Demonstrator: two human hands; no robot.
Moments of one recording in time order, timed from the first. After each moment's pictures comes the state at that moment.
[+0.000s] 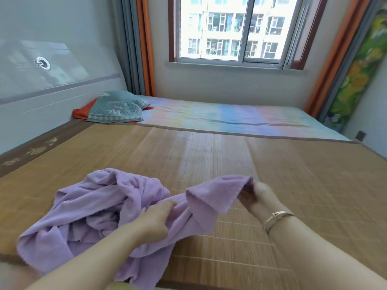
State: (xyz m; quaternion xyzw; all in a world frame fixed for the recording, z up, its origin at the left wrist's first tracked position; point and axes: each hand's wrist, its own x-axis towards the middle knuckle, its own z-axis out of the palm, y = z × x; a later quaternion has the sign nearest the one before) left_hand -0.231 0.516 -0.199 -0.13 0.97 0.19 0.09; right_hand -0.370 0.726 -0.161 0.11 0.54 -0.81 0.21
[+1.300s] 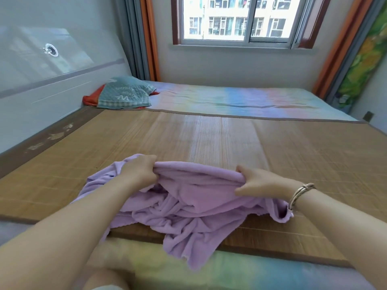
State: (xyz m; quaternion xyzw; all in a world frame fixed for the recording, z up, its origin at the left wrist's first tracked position) left_hand -0.211 0.434 -0.153 -0.20 0.97 0.09 -0.03; right_hand -0.307 0.737 -0.117 -0.32 0.92 -0.13 0.20
